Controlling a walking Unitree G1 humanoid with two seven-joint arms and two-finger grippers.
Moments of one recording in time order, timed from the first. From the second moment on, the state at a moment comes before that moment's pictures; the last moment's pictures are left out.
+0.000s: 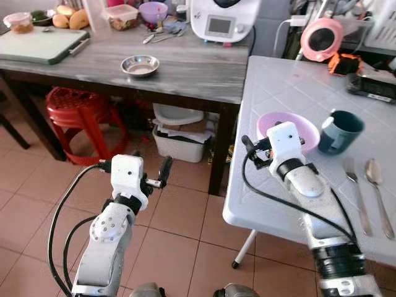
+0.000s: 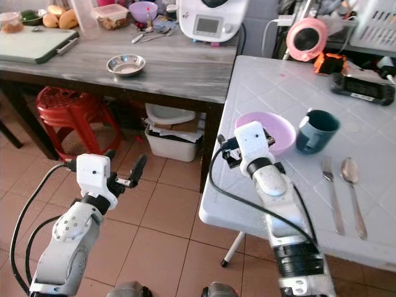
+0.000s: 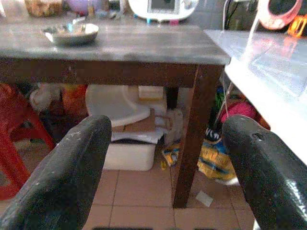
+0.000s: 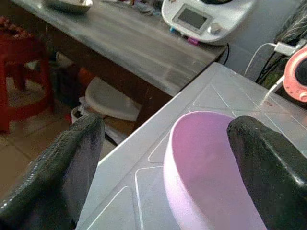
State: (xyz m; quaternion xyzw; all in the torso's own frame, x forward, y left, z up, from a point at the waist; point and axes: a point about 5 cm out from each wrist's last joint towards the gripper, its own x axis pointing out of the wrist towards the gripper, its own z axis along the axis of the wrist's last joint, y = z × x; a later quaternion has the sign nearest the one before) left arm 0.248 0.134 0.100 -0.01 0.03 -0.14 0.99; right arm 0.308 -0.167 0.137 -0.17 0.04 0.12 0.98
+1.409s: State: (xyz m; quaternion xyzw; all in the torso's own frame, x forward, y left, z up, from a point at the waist) left arm 0.241 0.127 0.091 0.00 0.07 -0.18 0.98; right arm 0.318 -0.207 0.127 -0.15 0.23 0.23 0.93
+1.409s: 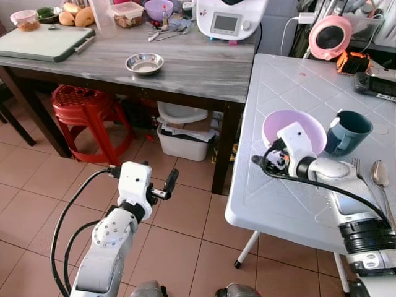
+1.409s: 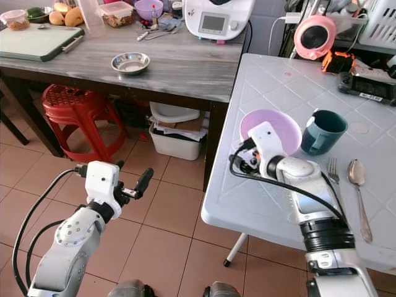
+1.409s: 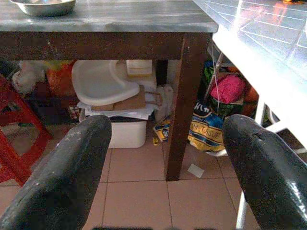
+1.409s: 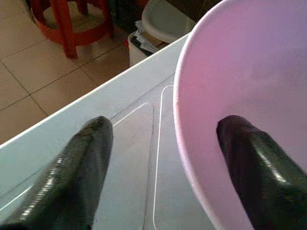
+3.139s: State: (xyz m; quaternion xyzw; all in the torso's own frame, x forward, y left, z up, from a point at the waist) left arm 0.242 0.126 0.090 0.01 0.08 -0.18 0.98; right arm 0.317 -0.203 0.130 -0.17 0.20 0.24 0.93
